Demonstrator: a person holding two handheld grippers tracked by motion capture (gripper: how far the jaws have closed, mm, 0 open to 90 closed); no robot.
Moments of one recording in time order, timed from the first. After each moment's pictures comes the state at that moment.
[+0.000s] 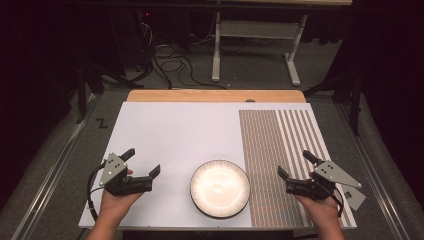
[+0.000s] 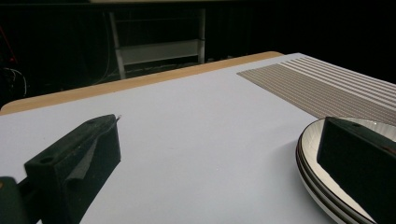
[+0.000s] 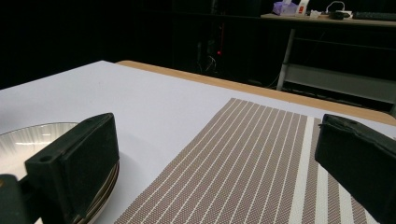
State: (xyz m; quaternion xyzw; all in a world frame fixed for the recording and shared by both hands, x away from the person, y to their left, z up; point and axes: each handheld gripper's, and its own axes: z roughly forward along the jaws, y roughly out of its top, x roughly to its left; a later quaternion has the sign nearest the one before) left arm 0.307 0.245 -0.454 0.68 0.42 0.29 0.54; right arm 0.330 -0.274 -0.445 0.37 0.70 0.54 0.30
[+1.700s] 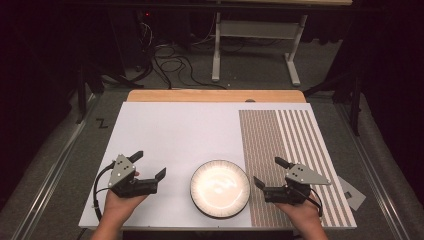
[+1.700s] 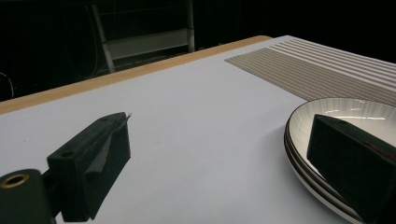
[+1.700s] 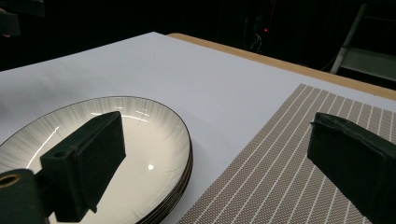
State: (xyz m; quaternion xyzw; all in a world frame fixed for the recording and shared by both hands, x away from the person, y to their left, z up) left arm 0.307 0.231 -0.458 0.71 0.39 0.28 0.52; right arm 0.325 -0.220 -0.453 0.32 0.76 0.52 0.24
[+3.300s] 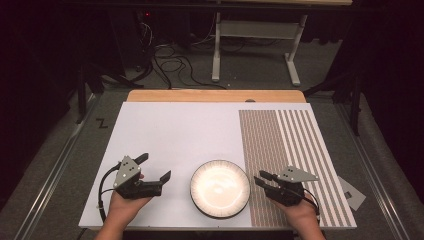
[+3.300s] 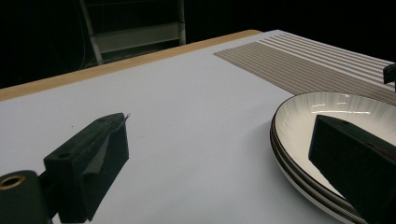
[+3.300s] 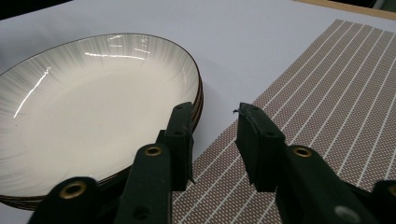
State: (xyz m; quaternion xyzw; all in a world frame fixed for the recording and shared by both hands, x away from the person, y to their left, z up) left arm 0.307 0.223 -0.462 0.71 0.39 0.26 0.52; right arm 0.333 -0.220 -0.483 0.34 0.80 0.46 0.17
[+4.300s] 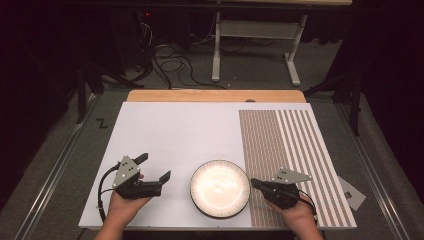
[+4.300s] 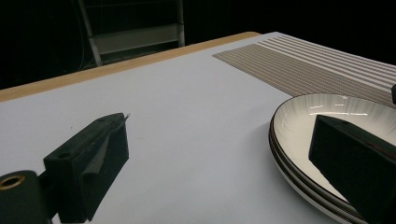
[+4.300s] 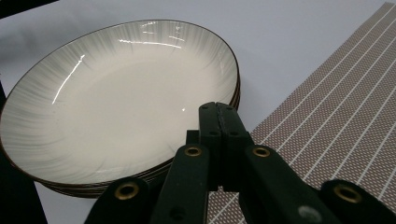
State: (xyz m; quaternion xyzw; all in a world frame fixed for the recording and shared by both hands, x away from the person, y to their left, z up) left arm 0.307 0.224 -0.462 0.71 0.39 0.26 0.52; right arm 0.329 -0.208 -0.484 0.32 0.82 0.45 0.13
